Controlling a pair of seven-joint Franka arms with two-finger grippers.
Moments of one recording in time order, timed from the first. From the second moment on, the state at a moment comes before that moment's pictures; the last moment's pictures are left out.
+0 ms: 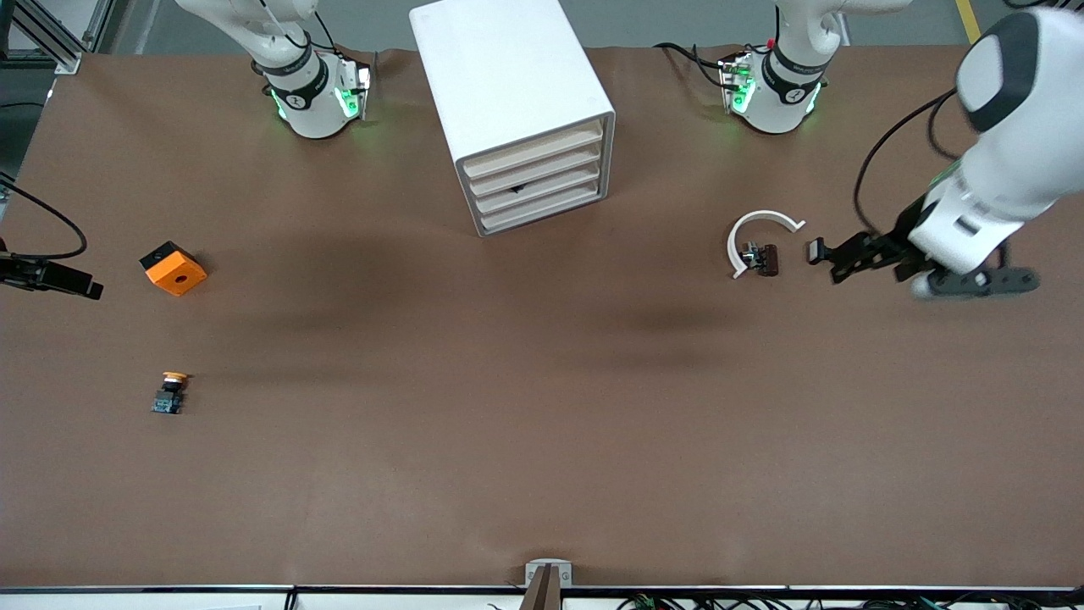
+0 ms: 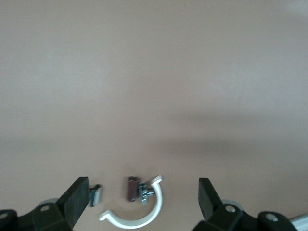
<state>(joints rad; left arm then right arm) -0.09 -0.05 -0.01 -1.88 -0.09 1.90 -0.10 -0.10 0.21 -0.10 -1.48 0.02 1.60 -0.04</state>
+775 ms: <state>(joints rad) -0.01 -0.12 -0.01 -1.69 -0.09 1.76 -0.06 -0.10 0.20 -0.11 -1.36 0.02 1.49 -0.03</state>
